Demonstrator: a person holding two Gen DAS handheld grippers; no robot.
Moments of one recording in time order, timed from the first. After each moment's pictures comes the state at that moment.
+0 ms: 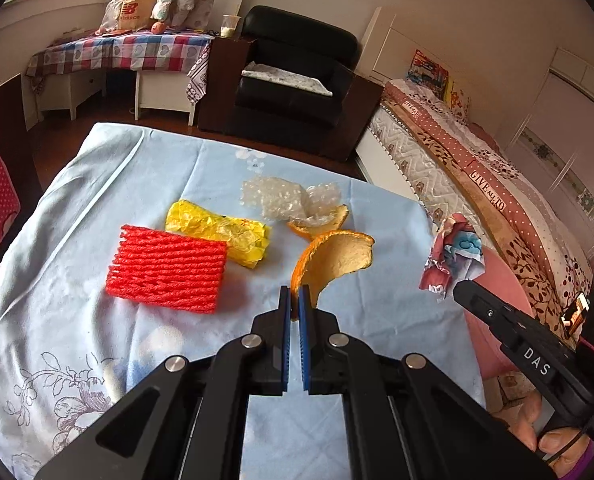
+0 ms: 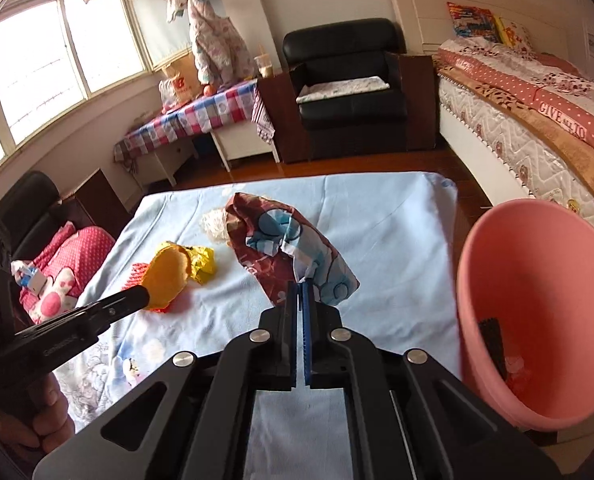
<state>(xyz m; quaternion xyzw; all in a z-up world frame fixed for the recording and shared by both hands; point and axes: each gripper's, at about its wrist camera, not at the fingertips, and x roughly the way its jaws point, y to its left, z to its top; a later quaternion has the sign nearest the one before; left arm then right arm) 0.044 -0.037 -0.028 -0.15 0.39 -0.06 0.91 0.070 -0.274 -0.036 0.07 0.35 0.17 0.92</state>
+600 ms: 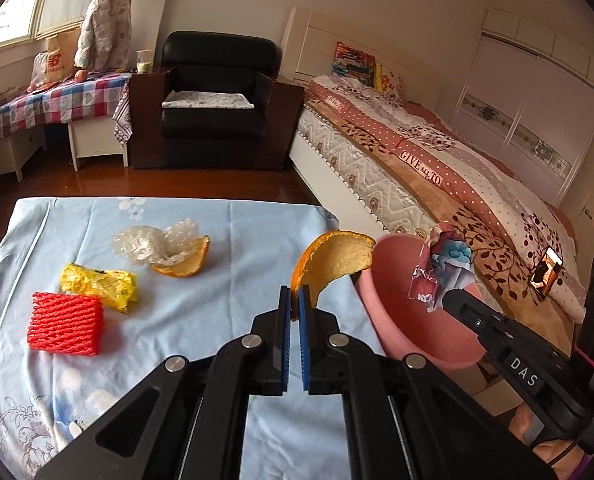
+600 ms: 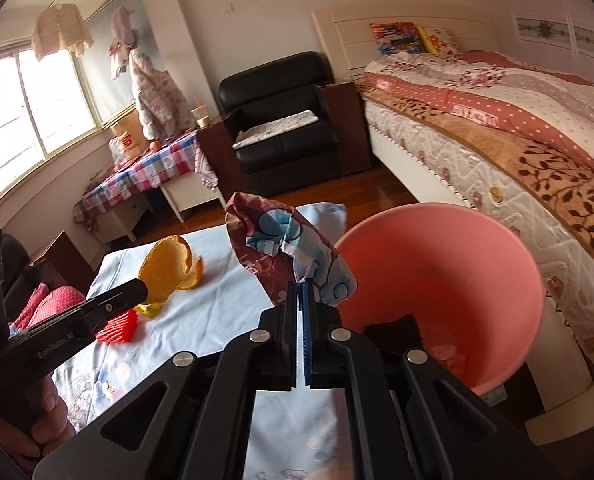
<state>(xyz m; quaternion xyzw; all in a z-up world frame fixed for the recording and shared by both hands) 0.052 -0.154 0.016 -0.07 0.35 -0.16 0.92 0.027 -0.376 -0.017 0.13 0.30 0.06 0.94</state>
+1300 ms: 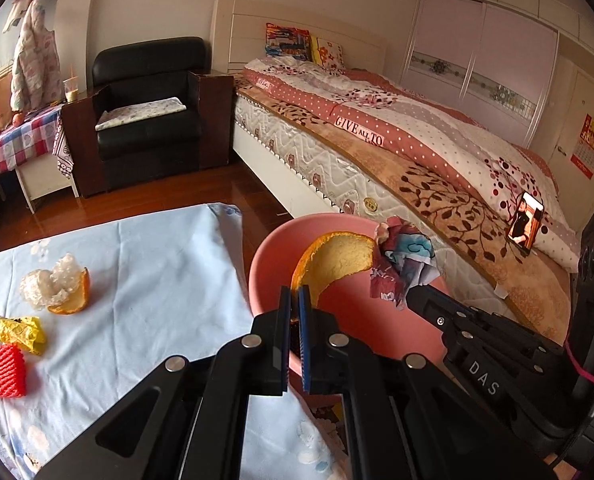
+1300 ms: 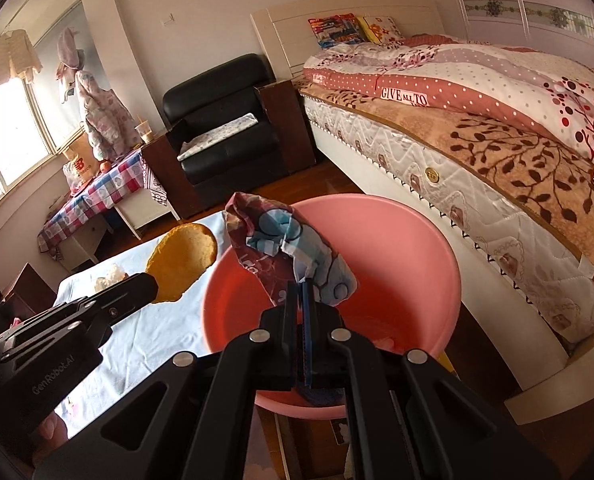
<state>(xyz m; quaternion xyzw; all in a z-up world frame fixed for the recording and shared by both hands) 0.068 -0.285 0.003 0.01 0.36 -0.23 0.90 0.031 -0.448 -0.041 0.16 0.32 -0.02 0.93</state>
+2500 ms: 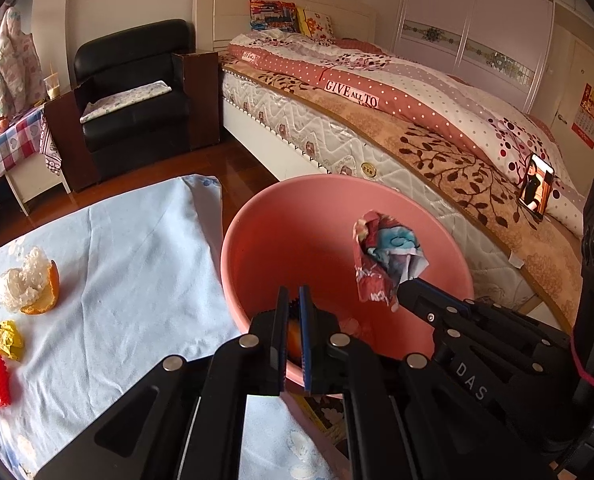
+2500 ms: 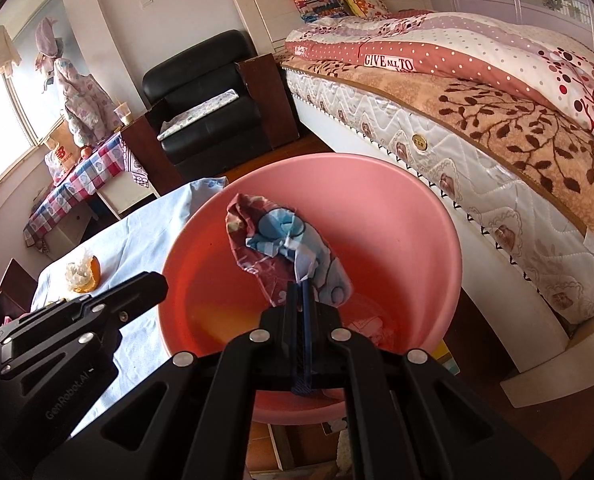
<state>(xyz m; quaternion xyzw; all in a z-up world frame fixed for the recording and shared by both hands) 0.082 -0.317 -0.032 0.05 0.39 -0.24 0.89 0.048 -0.456 -0.076 0.17 0.36 -0.04 0.92</state>
